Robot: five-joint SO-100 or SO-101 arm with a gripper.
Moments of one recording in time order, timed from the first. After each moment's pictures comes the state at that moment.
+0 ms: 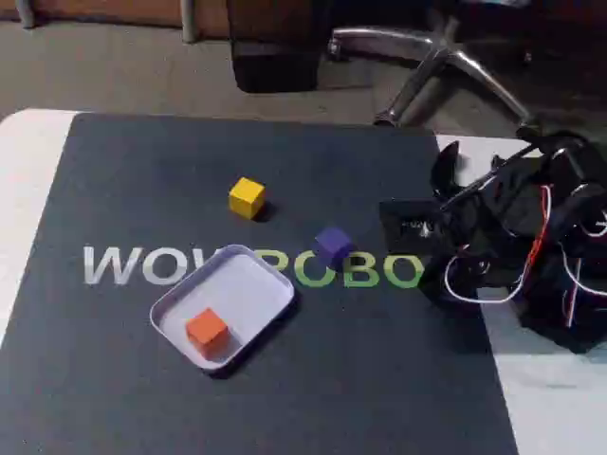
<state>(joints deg) 6.5 189.5 181.8 74.0 -96.7</state>
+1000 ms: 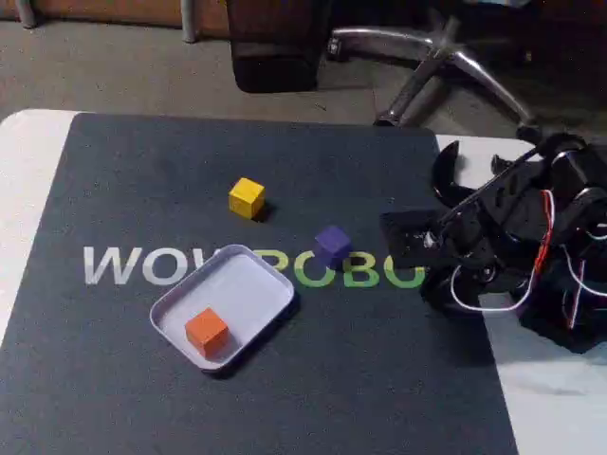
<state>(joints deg) 2.6 189.5 181.8 73.9 -96.9</state>
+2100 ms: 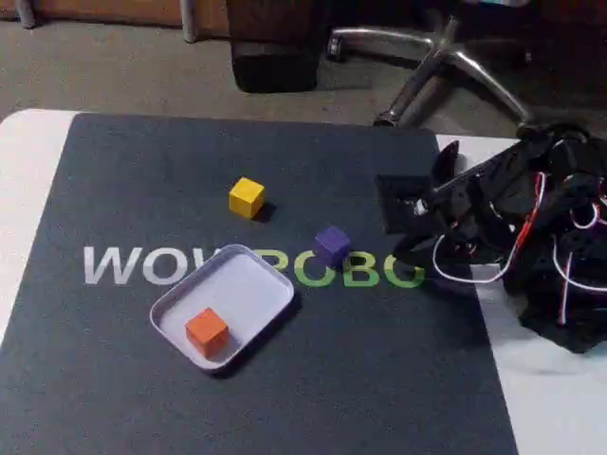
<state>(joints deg) 17.7 189.2 181.1 64.6 -112.9</state>
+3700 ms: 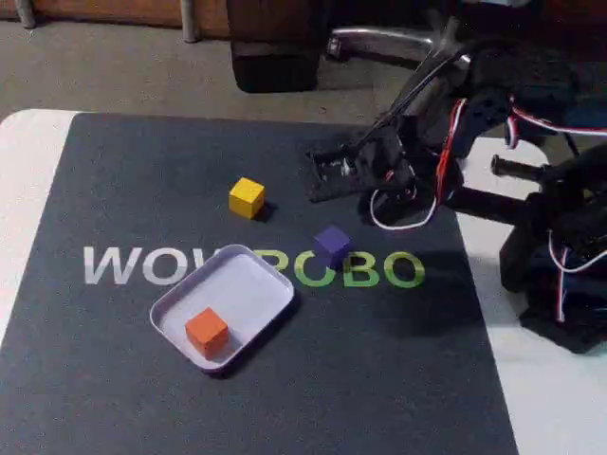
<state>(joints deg) 23.2 124.3 139.1 57.2 -128.4</state>
